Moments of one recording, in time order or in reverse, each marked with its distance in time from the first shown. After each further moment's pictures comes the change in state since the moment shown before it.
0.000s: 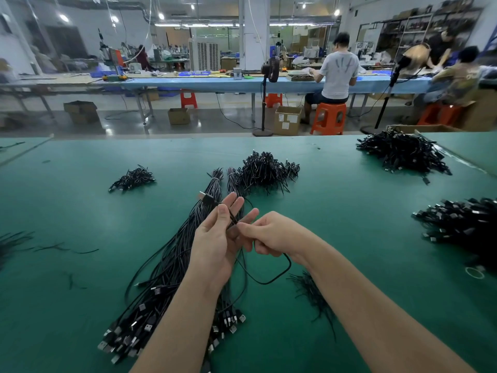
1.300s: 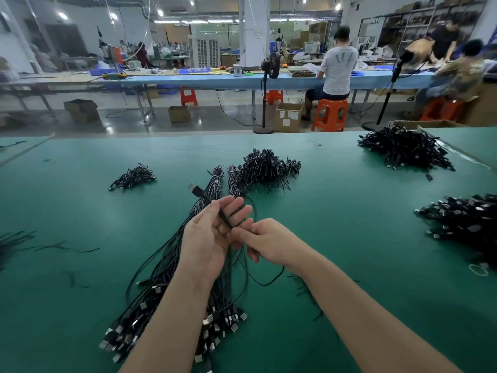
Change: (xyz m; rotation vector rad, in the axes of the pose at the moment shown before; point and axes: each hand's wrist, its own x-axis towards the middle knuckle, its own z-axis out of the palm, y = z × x) left_hand 0.008 0.009 -0.011 -0.032 -0.016 0.017; right_hand 0.010 0.026 0.018 0.015 0.055 -0.155
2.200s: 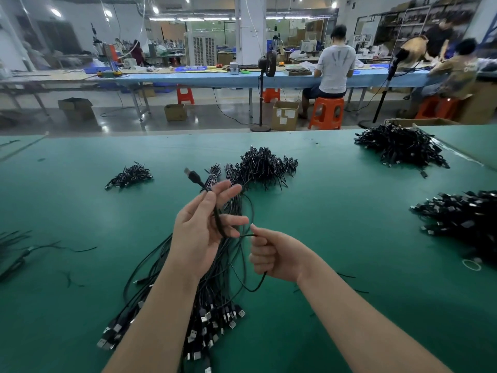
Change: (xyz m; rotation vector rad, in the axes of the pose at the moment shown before) left_hand -0.007 0.018 -0.003 0.187 -0.267 0.123; right_hand 0.005 0.053 0.004 1.112 -0.383 0.296
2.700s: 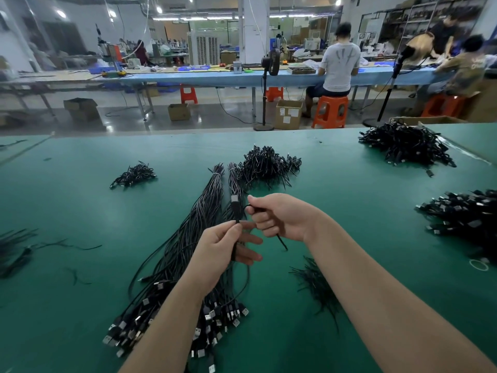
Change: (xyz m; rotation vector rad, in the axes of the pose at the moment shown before) left_hand -0.018 -0.034 -0.013 0.431 -0.051 -0.190; right_hand -0.004 -0.070 0.046 -0.423 0.174 -0.028
